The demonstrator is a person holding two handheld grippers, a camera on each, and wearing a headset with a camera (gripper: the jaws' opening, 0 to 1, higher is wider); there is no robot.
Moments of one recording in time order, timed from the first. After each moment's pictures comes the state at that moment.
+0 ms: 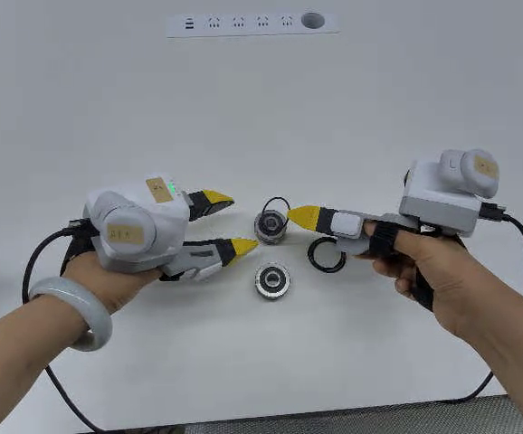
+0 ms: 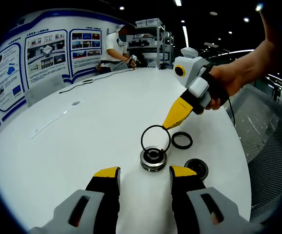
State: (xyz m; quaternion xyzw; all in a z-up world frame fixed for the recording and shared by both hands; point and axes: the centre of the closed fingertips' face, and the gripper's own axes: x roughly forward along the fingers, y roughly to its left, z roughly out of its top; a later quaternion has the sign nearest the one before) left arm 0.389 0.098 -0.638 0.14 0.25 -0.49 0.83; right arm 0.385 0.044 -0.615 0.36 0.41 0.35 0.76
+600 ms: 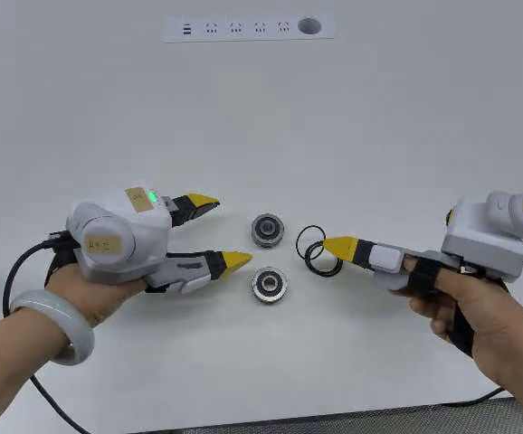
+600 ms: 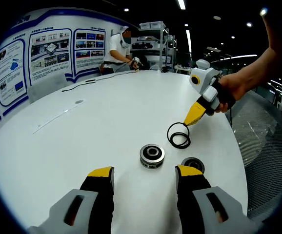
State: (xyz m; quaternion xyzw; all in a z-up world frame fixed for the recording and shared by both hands) left arm 0.384 0.107 -0.636 0.12 0.25 -0.48 0.83; right arm 0.356 0.000 -0.632 0.39 0.43 0.30 0.76
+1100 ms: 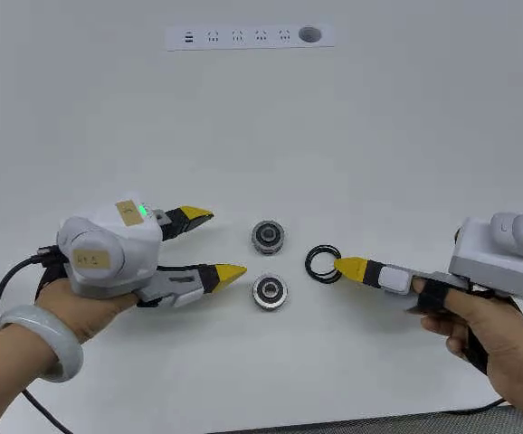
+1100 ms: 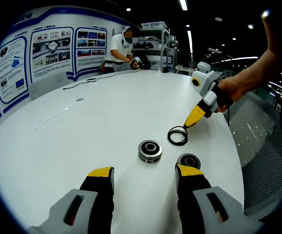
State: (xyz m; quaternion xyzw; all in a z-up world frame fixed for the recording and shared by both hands) left arm 0.377 0.116 -0.636 0.11 0.25 -0.48 0.83; right arm 0.349 -0.010 -0.646 0.33 0.44 0.30 0.78
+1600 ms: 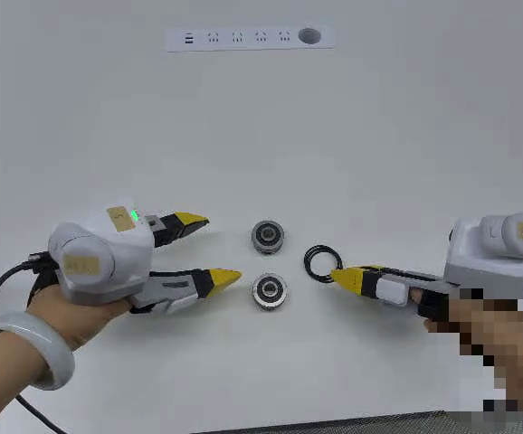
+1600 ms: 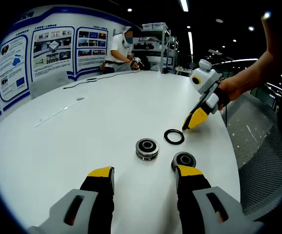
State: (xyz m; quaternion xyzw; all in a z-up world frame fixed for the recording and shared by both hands) left arm 0.370 0.122 -0.634 0.10 0.25 -0.48 0.83; right arm 0.339 -0.014 -0.649 0.21 0.43 0.34 0.81
